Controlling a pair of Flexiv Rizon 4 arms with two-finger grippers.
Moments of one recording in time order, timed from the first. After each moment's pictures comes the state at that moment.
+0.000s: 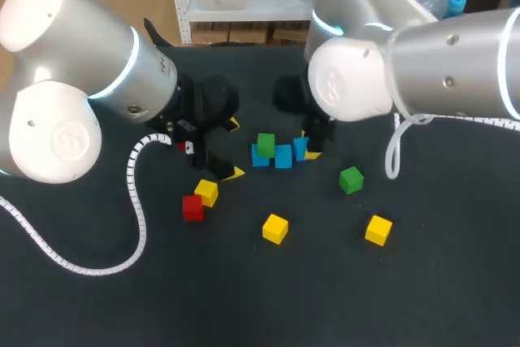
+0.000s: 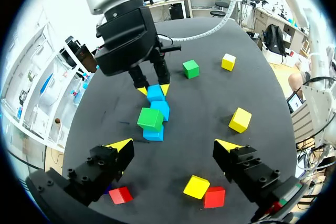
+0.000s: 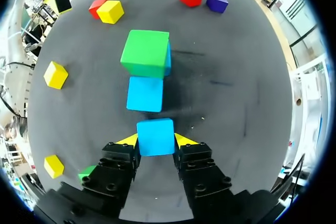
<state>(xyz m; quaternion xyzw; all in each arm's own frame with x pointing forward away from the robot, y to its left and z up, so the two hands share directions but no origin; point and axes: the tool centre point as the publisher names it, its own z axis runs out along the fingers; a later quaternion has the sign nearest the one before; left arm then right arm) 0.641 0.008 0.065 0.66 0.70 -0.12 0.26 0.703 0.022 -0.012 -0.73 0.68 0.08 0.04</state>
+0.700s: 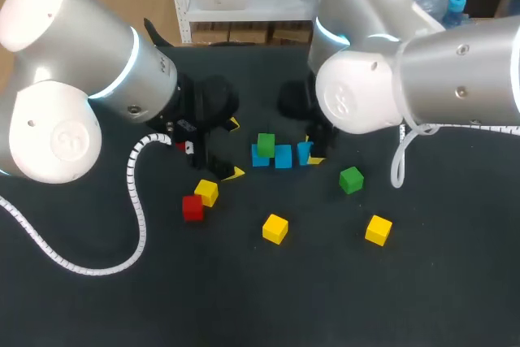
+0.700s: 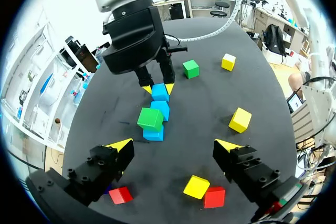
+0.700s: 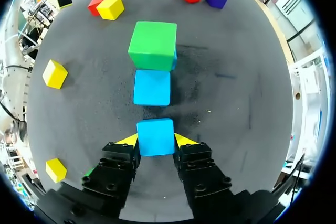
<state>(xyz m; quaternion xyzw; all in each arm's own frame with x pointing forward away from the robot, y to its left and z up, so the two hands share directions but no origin) 0.641 0.008 0.065 0.66 0.70 -0.12 0.26 0.696 0.016 -0.015 -0.72 0.69 0.07 0.04</state>
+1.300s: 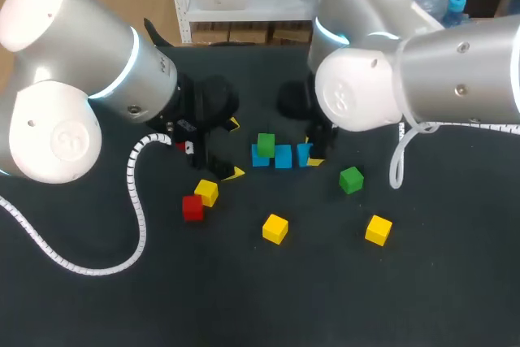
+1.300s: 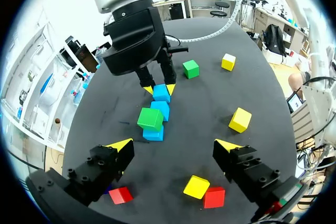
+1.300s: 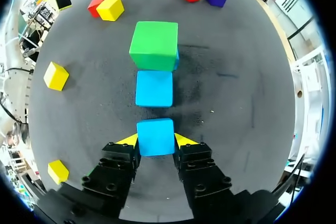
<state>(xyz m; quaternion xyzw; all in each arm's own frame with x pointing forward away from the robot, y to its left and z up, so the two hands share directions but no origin) 0.641 0.008 0.065 0.66 0.70 -0.12 0.26 0.693 0.017 -0.016 -0.71 0.70 0.08 0.03</state>
